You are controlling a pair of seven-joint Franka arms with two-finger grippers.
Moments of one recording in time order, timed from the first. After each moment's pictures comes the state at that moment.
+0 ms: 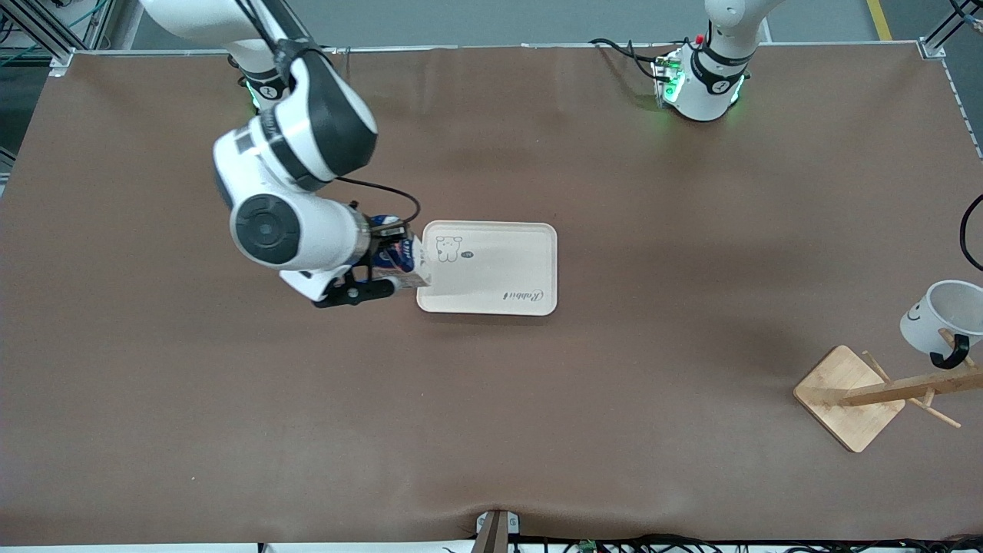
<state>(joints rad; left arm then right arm) 0.60 0.42 -0.40 -1.35 0.18 1.85 0.64 0.49 0.47 -0.07 -1.32 0.27 1.47 0.25</state>
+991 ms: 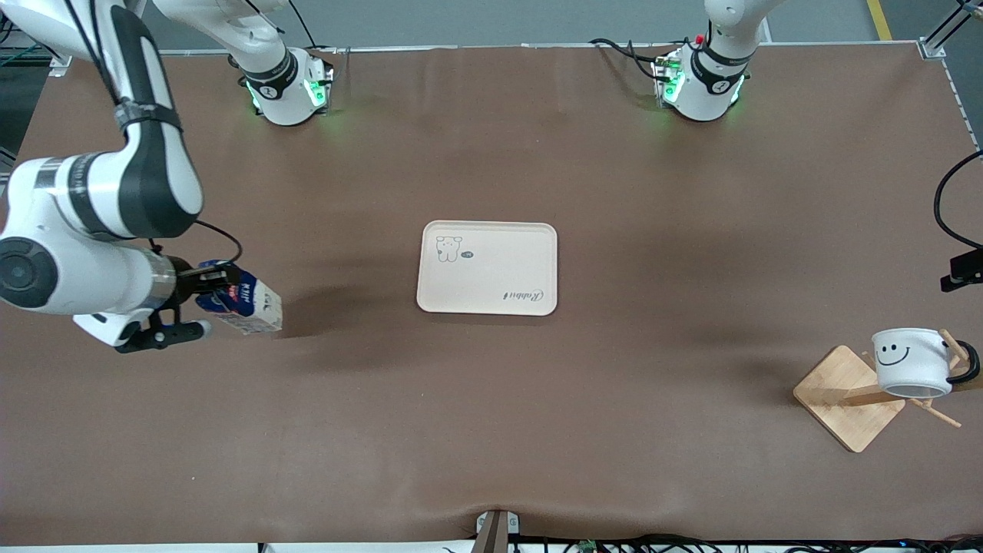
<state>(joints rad) 0.60 0.35 -0.49 -1.32 0.14 1.66 0.31 0.12 0.37 -0.08 -1.55 0.01 1.63 -0.18</state>
